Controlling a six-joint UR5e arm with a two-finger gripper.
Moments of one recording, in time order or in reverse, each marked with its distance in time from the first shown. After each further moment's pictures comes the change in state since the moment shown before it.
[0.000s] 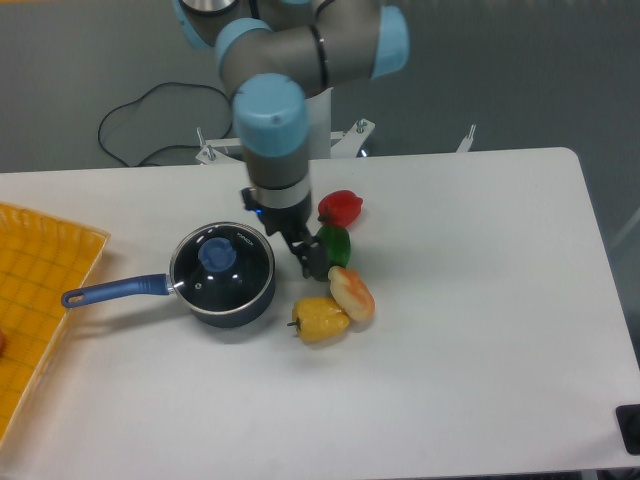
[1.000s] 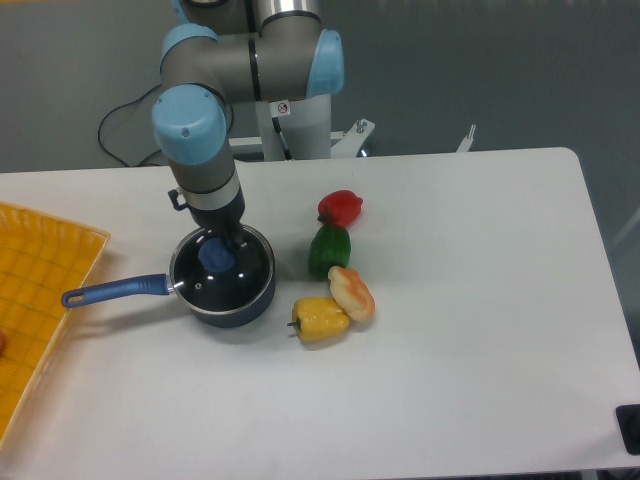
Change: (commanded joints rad) arm -0.081 0.009 -0.087 0.061 -0.075 -0.038
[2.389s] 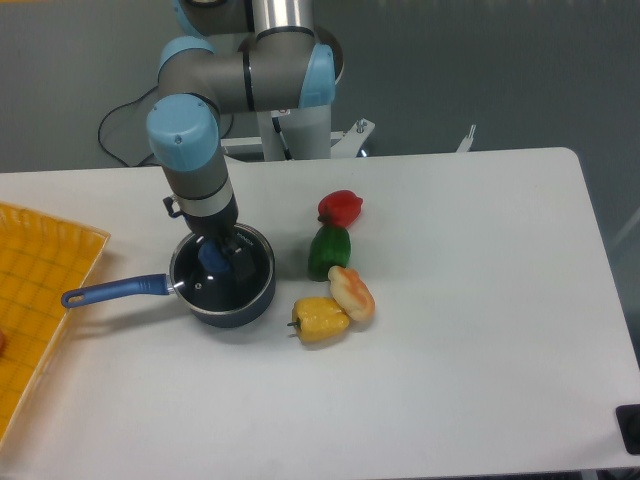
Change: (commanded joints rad) arm -0.012 -0.021 -0.005 0.051 0.003 -0.048
